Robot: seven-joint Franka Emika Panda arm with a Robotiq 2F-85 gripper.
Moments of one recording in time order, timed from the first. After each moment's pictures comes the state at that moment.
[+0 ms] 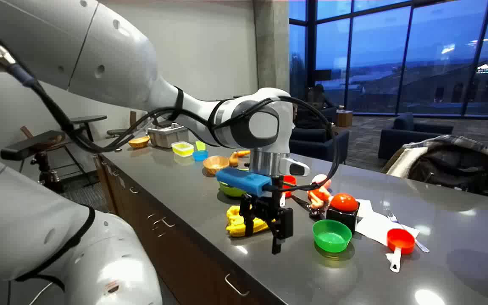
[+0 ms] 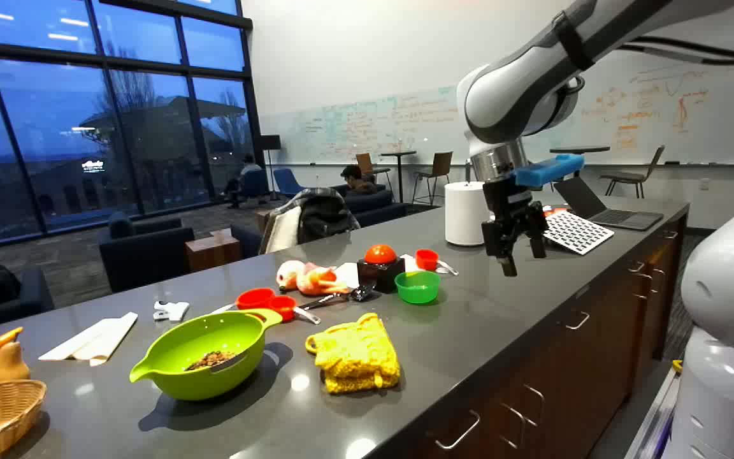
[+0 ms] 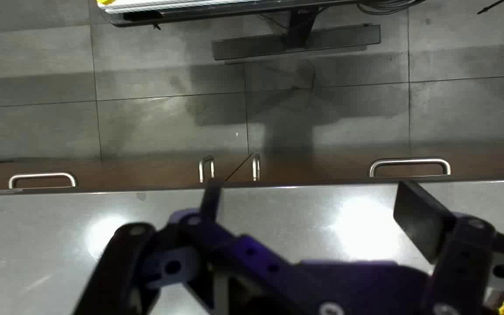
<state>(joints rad) -0.11 -0.59 -0.05 -2.67 -0.14 1.84 0.01</state>
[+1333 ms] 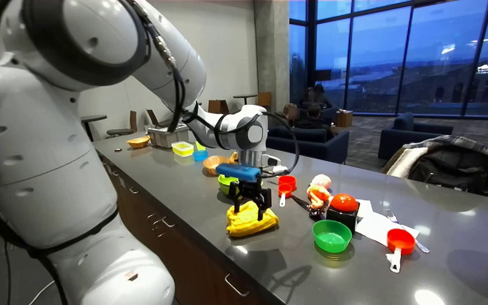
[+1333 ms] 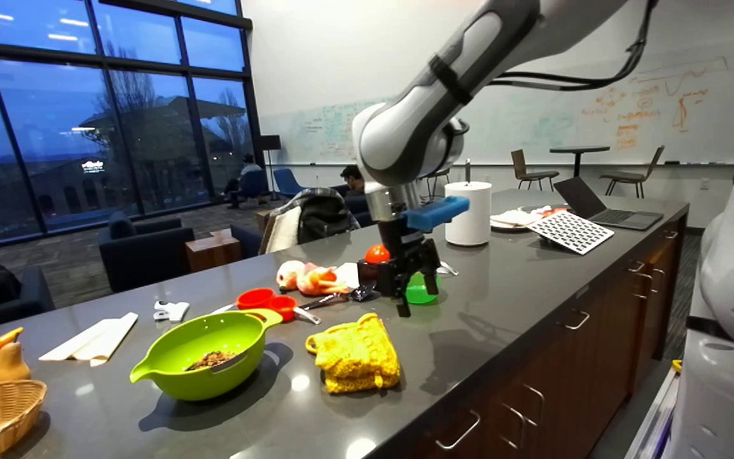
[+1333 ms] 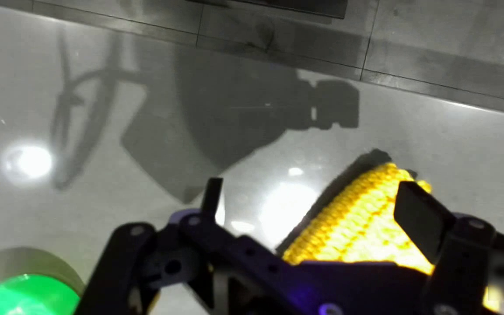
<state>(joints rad) 0.10 -0.16 0.12 -2.43 0.00 2.05 0.05</state>
